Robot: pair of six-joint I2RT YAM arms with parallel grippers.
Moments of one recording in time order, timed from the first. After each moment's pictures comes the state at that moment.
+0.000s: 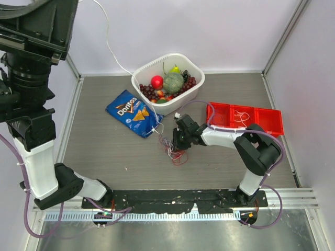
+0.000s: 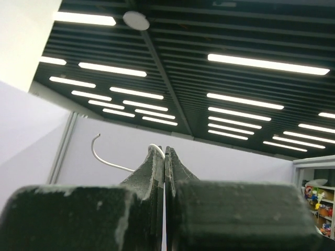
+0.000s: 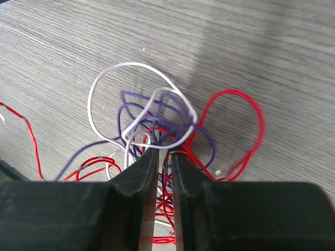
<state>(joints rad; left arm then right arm) -0.67 1.45 2.57 -0.04 0.19 -0.74 0.74 1.74 0.94 -0.18 -0.19 0.63</state>
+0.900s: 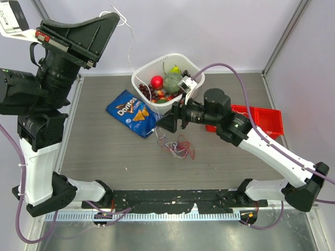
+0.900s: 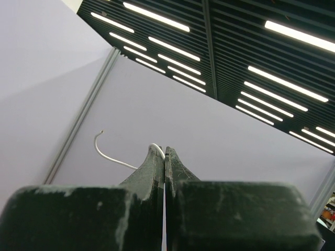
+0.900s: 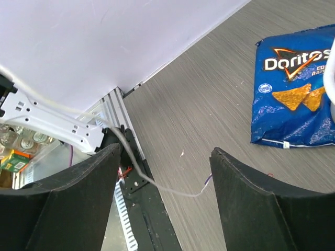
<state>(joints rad) -0.67 1.31 2.25 -0.19 0.11 -0.77 0.82 1.20 1.27 -0.24 -0.39 0.38</state>
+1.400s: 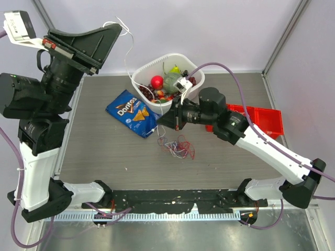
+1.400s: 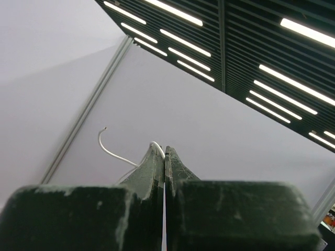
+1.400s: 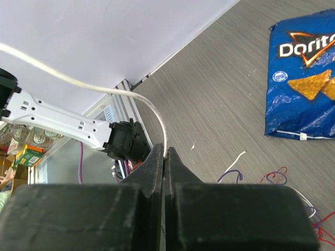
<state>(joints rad) -0.67 1.24 2.14 -0.20 0.08 -0.79 0.85 1.27 1.29 -0.23 -0.40 0.44</state>
